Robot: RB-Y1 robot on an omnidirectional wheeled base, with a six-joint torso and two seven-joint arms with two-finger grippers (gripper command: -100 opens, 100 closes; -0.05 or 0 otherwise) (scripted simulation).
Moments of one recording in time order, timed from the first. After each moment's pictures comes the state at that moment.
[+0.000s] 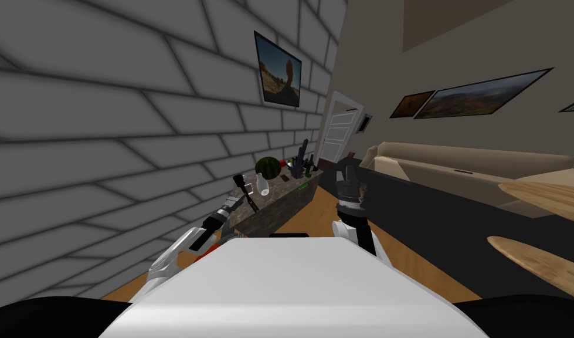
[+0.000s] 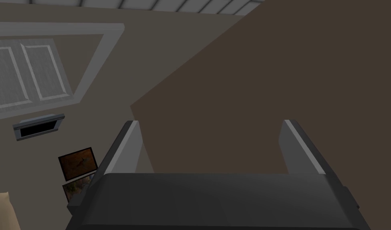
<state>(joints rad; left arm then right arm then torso) 0.44 0.59 0.12 -1.70 -0.48 -0.44 -0.50 0.51 0.01 -0.03 -2.29 0.06 -0.51 0.10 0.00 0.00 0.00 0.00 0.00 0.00</state>
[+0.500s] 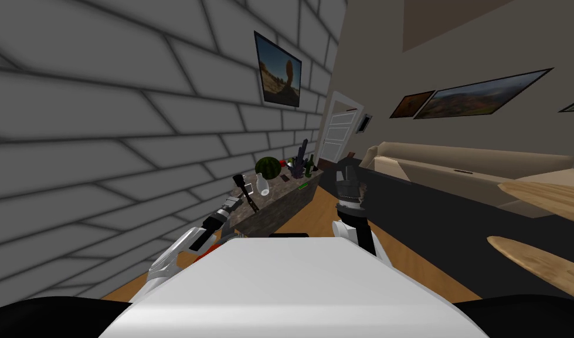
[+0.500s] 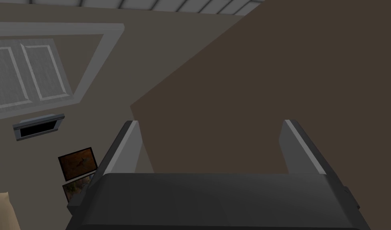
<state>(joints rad) 0.44 0.59 0.12 -1.70 -0.48 -0.44 -0.50 0.51 0.01 -0.03 -2.29 0.06 -0.51 0.10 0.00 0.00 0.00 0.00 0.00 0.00</state>
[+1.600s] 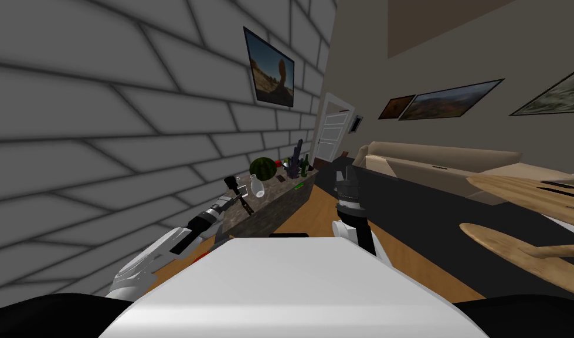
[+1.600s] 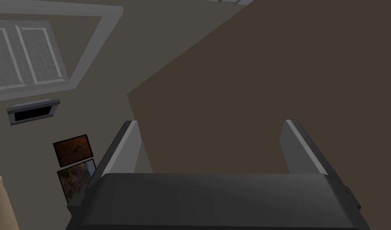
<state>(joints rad) 0.51 0.74 0.17 -1.75 -0.44 -0.39 -0.38 0.51 0.01 -0.03 -2.29 0.06 -0.51 0.10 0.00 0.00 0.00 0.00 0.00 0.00</state>
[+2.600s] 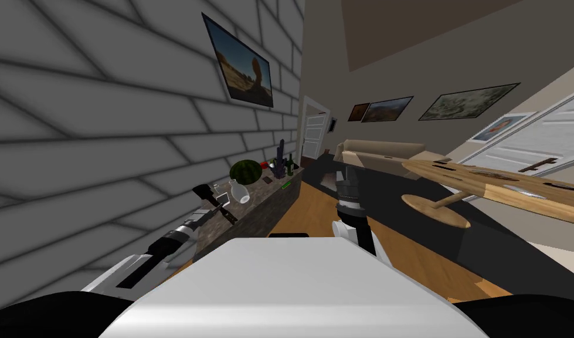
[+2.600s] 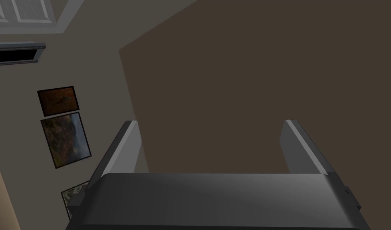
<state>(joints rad) 0.58 0.75 0.33 -1.43 -0.37 -0.64 -0.40 0.51 0.01 -0.03 -2.29 0.06 -0.51 0.10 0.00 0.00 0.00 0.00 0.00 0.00</state>
